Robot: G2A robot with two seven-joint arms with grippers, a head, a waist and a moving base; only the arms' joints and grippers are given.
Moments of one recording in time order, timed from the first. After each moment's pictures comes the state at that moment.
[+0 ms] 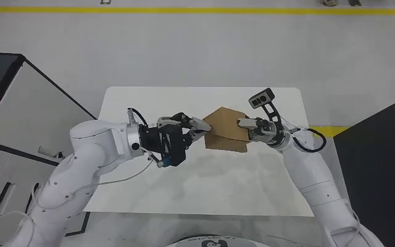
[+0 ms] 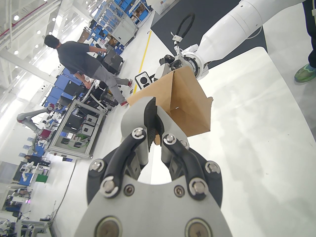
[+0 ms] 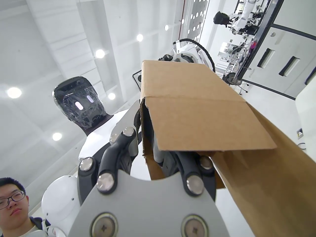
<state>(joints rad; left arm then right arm) 1.24 -0.94 -1.24 -2.18 1.53 -0.85 0.06 -1.21 -1.20 1.24 -1.40 1.00 -0.23 1.46</state>
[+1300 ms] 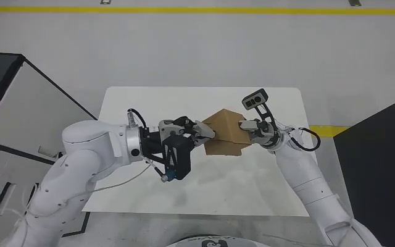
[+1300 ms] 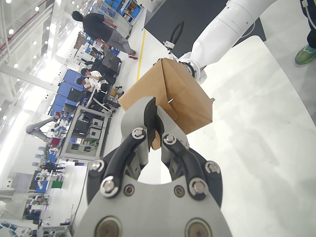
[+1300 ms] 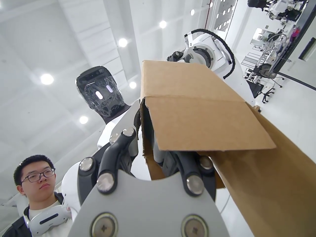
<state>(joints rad) 1.21 -0.93 -1.25 -2.27 1.53 -0.91 -0.02 -1.17 -1.22 1.16 -1.36 1.16 -0.23 1.54</state>
